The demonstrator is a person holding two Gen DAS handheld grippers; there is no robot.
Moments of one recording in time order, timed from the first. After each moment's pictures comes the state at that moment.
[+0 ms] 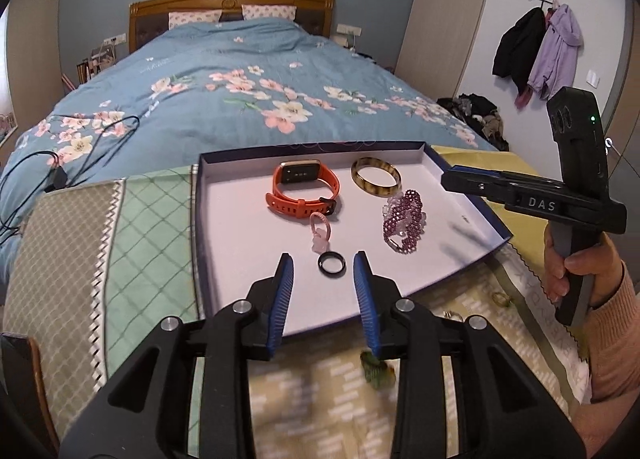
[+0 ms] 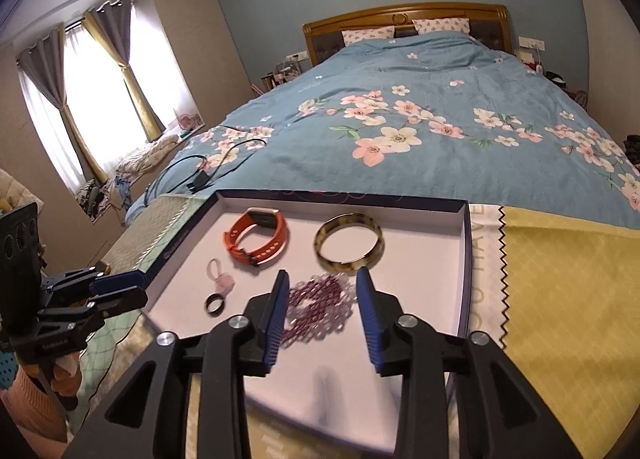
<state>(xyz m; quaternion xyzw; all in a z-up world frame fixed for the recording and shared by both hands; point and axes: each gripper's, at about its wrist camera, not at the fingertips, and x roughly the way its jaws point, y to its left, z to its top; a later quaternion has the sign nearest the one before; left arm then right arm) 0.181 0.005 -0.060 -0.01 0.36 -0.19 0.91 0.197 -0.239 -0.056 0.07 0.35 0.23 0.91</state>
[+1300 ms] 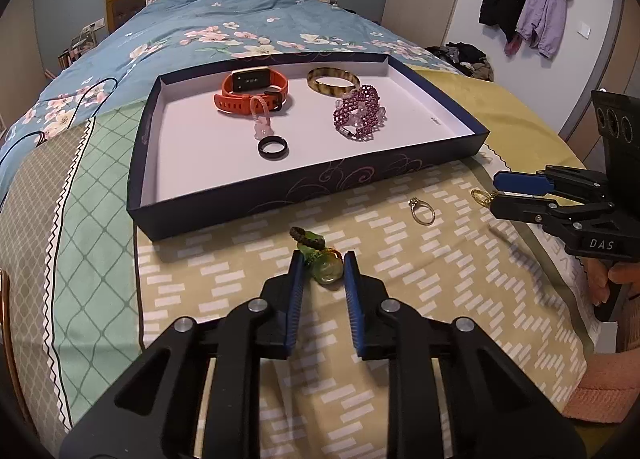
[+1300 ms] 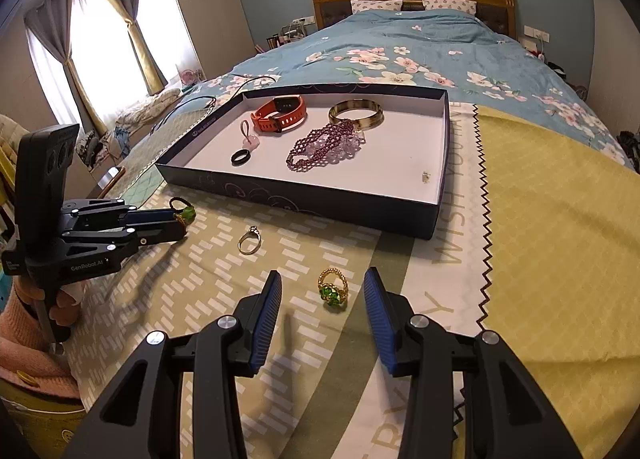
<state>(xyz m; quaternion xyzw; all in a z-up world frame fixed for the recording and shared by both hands) 0.129 -0.032 -0.111 0.04 0.43 -0.21 0.88 0.090 -0.251 -0.097 0.01 0.40 0.22 0.89</state>
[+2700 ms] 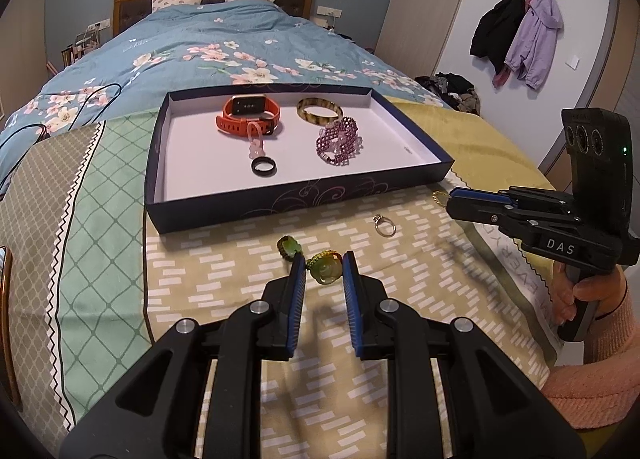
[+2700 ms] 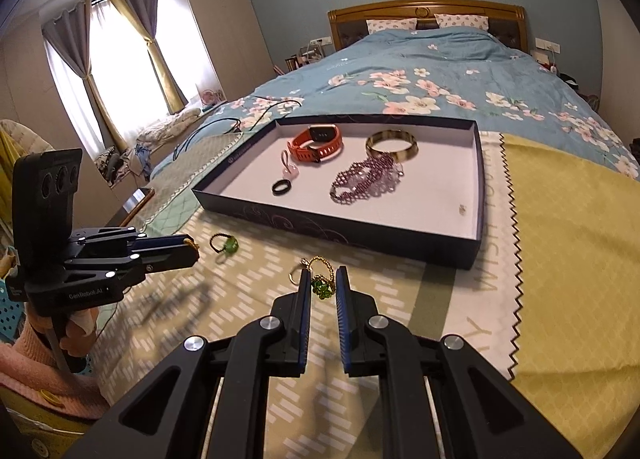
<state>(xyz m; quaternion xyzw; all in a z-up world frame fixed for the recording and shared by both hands) 0.096 -0.016 -0.084 -0.01 0.39 -0.23 0.89 0.085 -0.232 -0.077 0.04 0.37 0.25 0.89</state>
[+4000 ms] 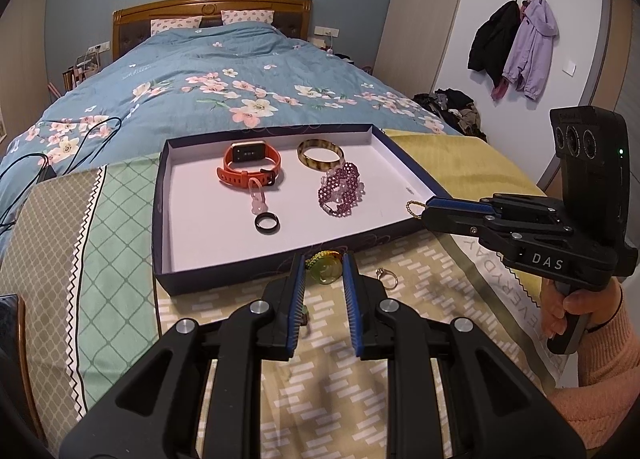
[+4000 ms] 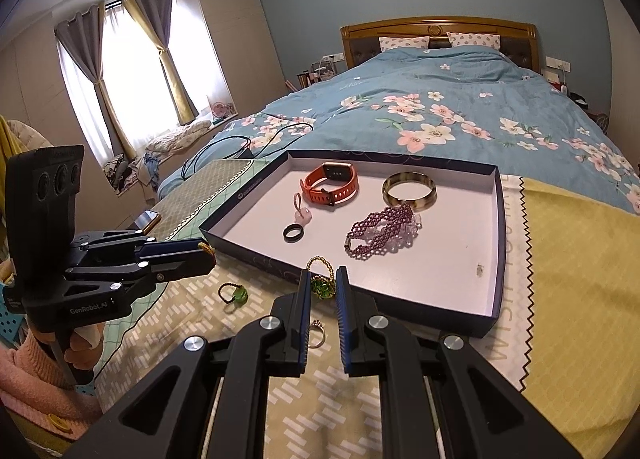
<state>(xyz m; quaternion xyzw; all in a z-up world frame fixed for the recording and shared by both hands) 0.120 -0.022 -0.057 0.00 0.36 -0.22 0.91 0.111 -0.217 -0.057 0.04 0.34 0.27 0.90</state>
